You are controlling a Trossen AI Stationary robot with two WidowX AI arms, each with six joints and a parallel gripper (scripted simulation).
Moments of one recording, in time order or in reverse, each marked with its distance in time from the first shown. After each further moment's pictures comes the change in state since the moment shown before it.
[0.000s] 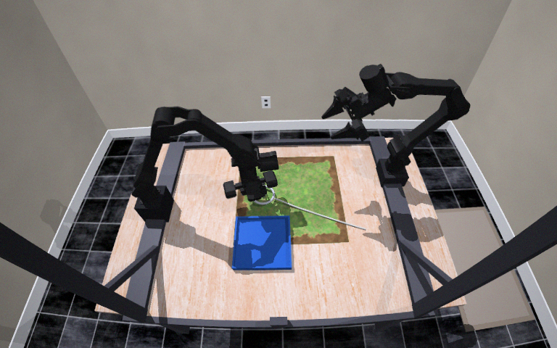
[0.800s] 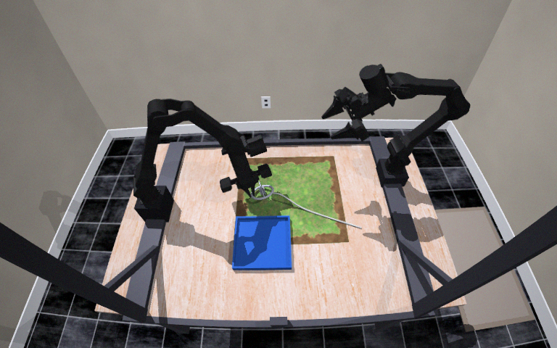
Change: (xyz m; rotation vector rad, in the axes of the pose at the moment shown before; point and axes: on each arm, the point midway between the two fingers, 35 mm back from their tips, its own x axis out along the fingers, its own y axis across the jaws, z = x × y) left arm -0.004 -0.004 -0.014 -0.012 -0.376 0.113; right arm 0.000 0.000 0.000 0.000 0.000 0.000
